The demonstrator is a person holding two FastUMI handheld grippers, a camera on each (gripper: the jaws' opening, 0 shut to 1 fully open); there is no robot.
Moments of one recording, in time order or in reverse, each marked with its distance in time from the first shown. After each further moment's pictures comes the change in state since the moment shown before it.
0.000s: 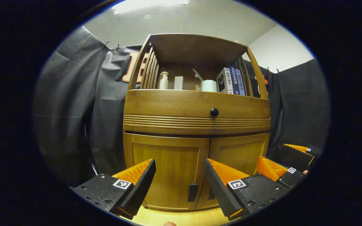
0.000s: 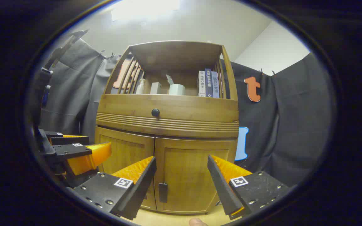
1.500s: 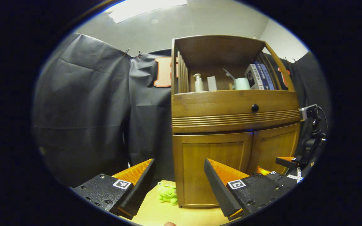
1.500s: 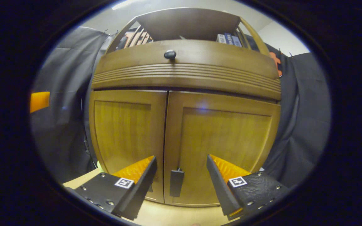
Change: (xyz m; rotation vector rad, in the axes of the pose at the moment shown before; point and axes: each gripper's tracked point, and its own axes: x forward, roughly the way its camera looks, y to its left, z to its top) left arm -0.045 0.118 0.006 0.112 0.012 0.310; right arm 0.085 0.049 -0.129 -0.041 0.276 0.096
